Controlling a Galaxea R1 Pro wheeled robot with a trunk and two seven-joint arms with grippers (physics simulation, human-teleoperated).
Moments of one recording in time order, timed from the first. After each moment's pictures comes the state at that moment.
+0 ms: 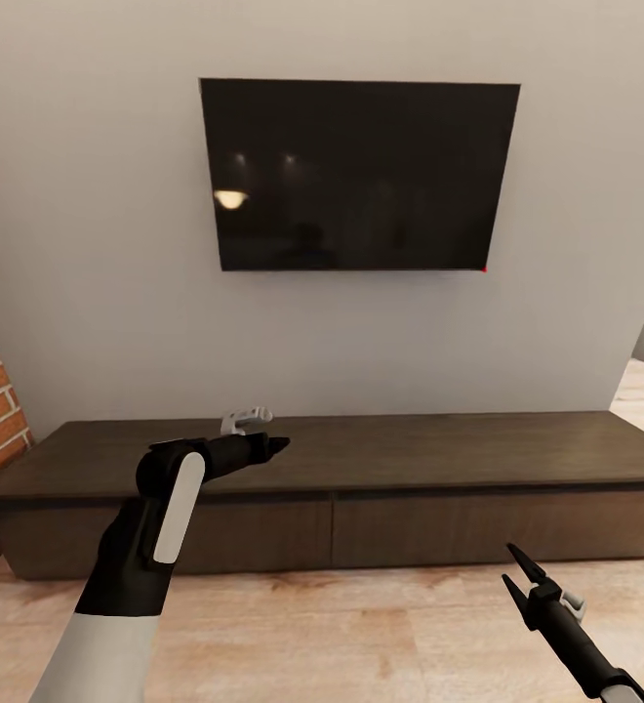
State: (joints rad) left arm -0.61 -0.11 -0.04 -1.50 0.31 1.04 -0.01; right arm -0.46 -0.22 -0.87 -0.30 -0.47 0.43 1.08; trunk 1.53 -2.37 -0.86
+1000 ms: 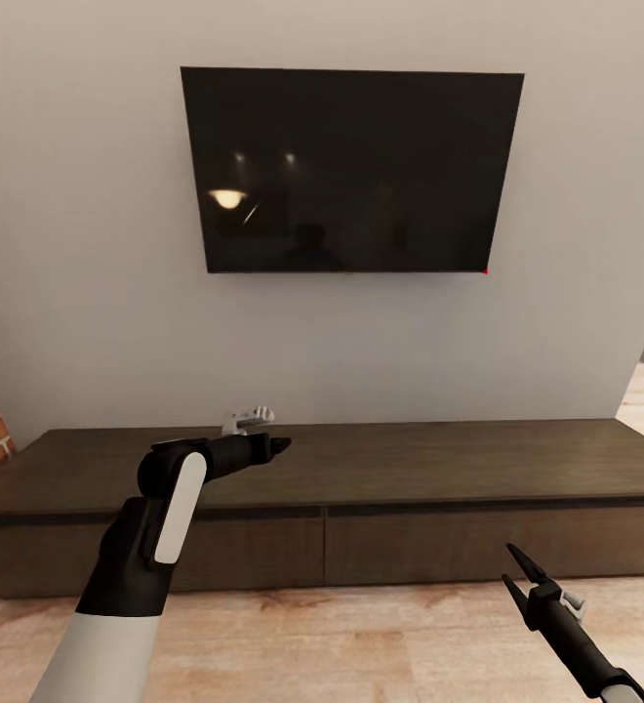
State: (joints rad) left arm -0.61 -0.11 -0.05 -1.49 0.31 1.04 -0.01; right arm -0.46 -0.22 -0.87 -0.30 -0.47 0.43 1.07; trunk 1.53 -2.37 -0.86
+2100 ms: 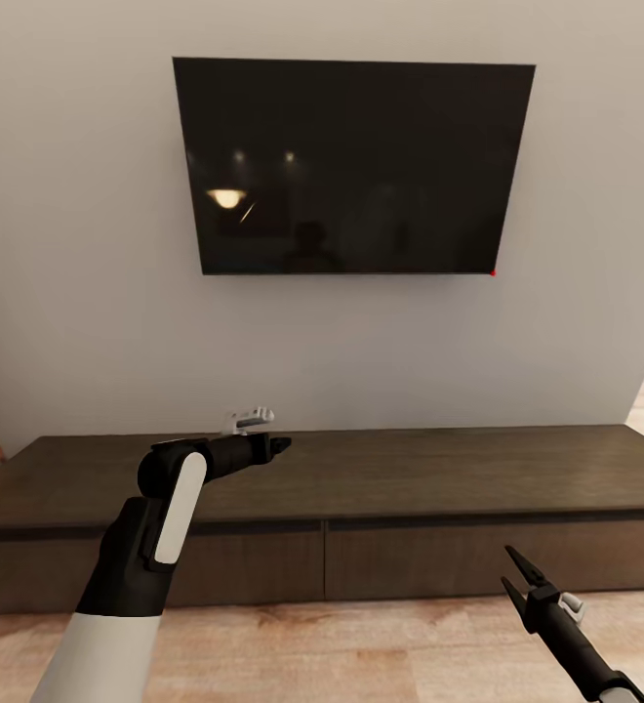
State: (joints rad) left arm -0.61 -0.11 -0.05 -1.49 0.31 1.04 -0.01; right arm -0.45 -0.22 -0.87 -0.30 -0.47 0.42 1.07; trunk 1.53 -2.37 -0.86
